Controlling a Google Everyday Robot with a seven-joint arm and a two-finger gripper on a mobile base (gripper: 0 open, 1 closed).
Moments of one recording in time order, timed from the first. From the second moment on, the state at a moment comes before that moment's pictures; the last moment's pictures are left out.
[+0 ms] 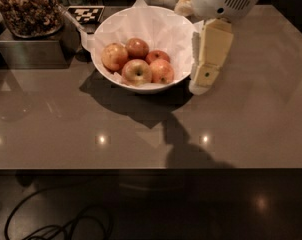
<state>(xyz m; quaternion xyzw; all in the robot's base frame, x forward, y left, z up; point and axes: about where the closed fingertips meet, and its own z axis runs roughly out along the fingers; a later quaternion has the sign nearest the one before) 0.481 -0.068 1.018 -0.71 0.67 0.05 0.20</state>
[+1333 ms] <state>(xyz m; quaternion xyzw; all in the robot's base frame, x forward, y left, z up) 0.592 -0.009 1.041 -0.70 0.61 0.14 0.33</state>
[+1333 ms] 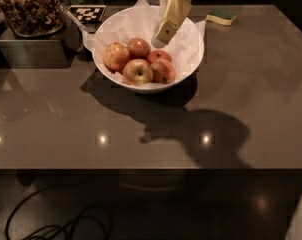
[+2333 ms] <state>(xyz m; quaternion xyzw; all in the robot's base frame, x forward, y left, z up) 0.601 0.002 1.038 -0.70 0.61 0.15 0.34</state>
